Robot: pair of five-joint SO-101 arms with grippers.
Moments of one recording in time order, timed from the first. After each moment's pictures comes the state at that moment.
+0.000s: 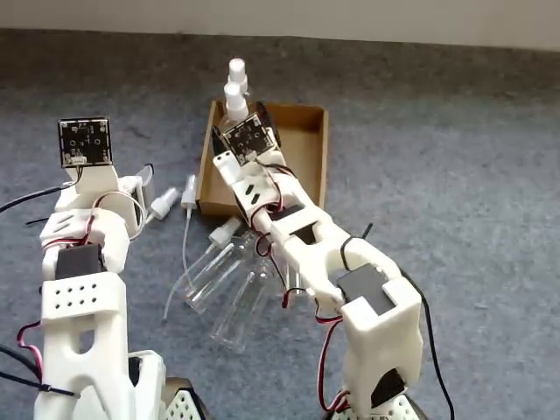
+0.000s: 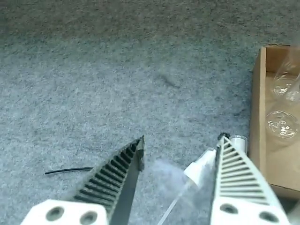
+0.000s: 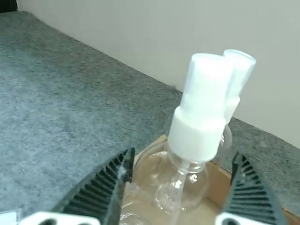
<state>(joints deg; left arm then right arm) -17.5 -47.2 57.1 32.5 -1.0 -33.0 20.7 26.3 -31.5 12.6</state>
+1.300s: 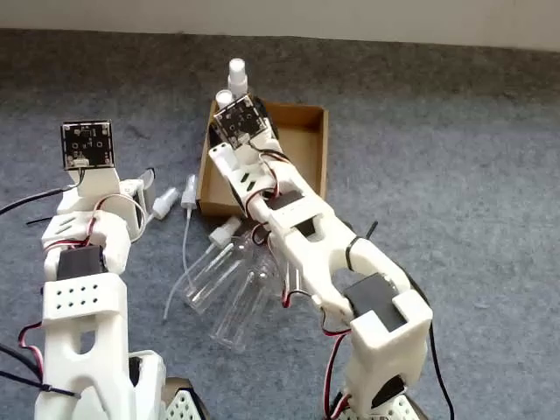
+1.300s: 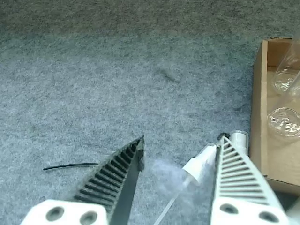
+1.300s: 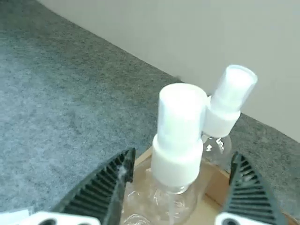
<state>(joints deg) -17.5 -47.2 58.2 32.3 -1.0 -33.5 15.0 21.9 -16.3 12.7</state>
